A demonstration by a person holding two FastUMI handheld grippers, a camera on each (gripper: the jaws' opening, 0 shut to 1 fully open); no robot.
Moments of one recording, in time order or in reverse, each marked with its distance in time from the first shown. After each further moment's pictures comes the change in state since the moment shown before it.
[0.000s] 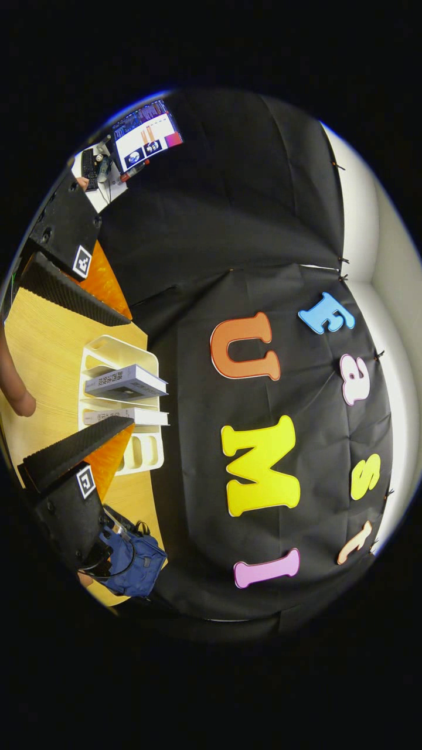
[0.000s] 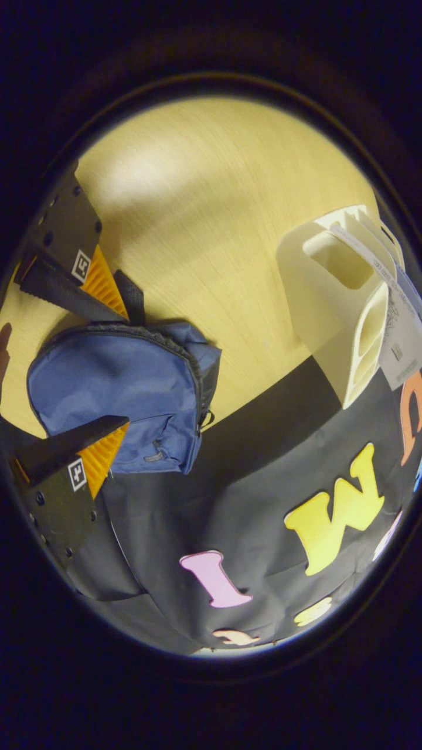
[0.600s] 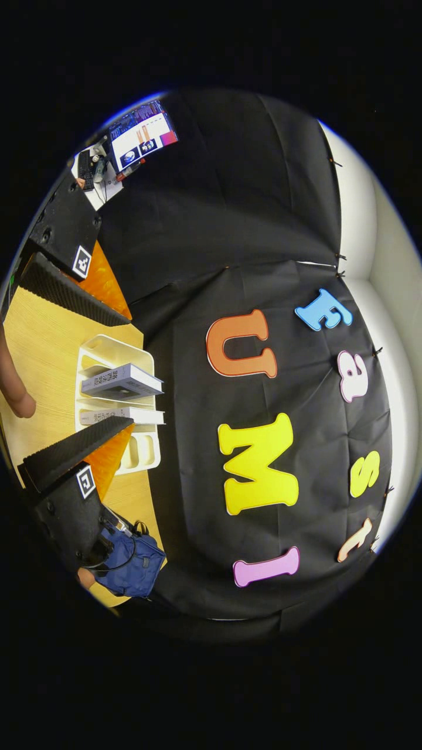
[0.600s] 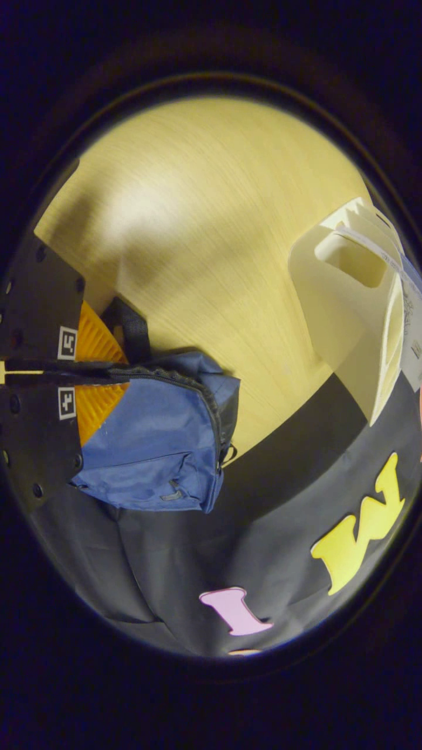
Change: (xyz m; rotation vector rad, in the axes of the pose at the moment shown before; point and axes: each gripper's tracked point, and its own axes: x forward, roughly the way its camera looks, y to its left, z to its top) left arm 0.005 -0.002 0.009 0.007 -0.016 -0.015; right arm 0.004 0.034 -0.007 0.110 0.127 0.225
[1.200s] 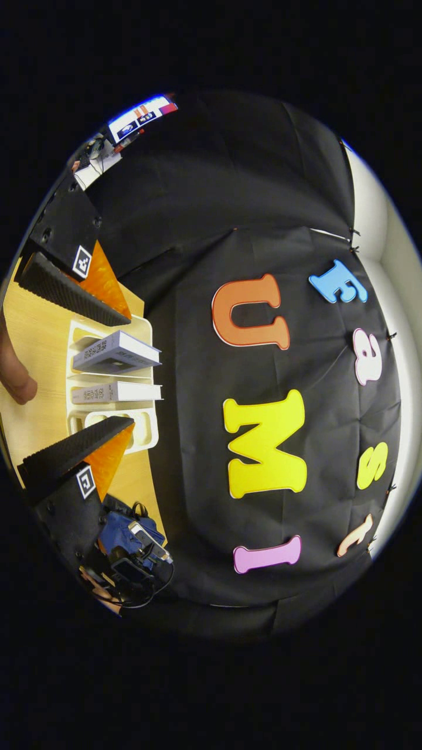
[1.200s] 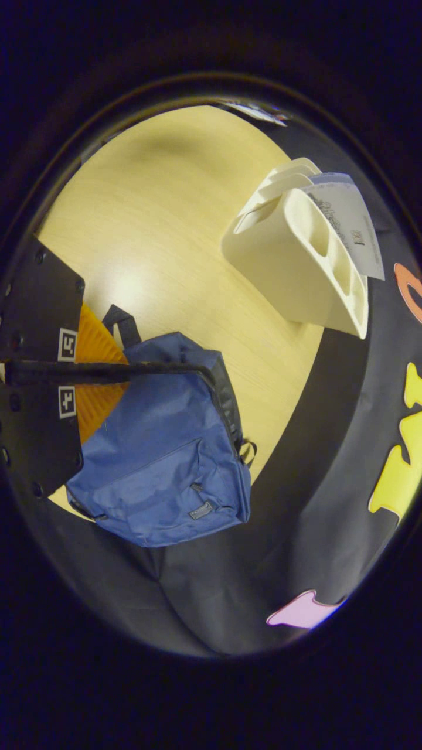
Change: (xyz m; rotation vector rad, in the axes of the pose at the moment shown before) left arm 0.073 -0.035 -0.001 -0.025 0.059 -0.171; right arm -0.040 -0.056 0.028 0.268 0.027 0.270
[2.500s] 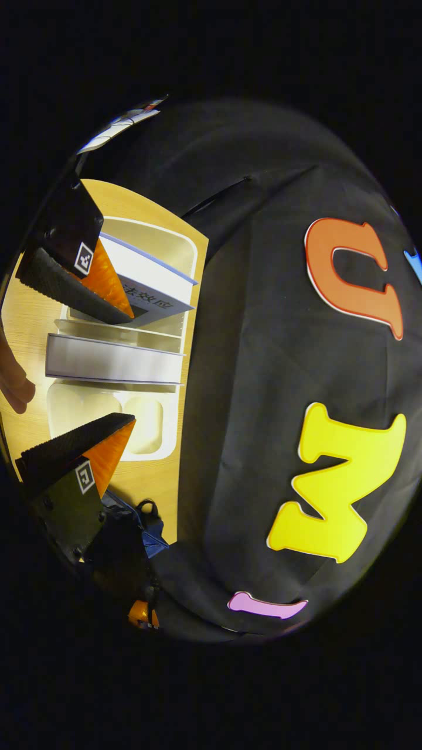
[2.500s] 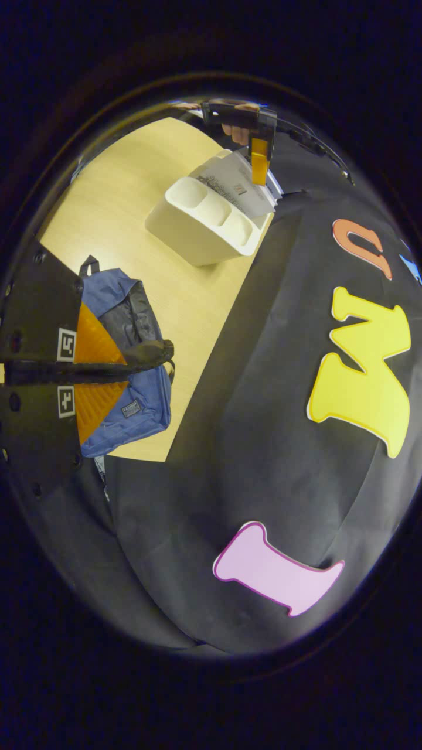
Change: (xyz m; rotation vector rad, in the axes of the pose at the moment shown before) left arm 0.198 -0.042 -0.068 -0.154 0.486 -0.148; right arm -0.101 -0.181 0.132 0.051 -0.169 -0.009
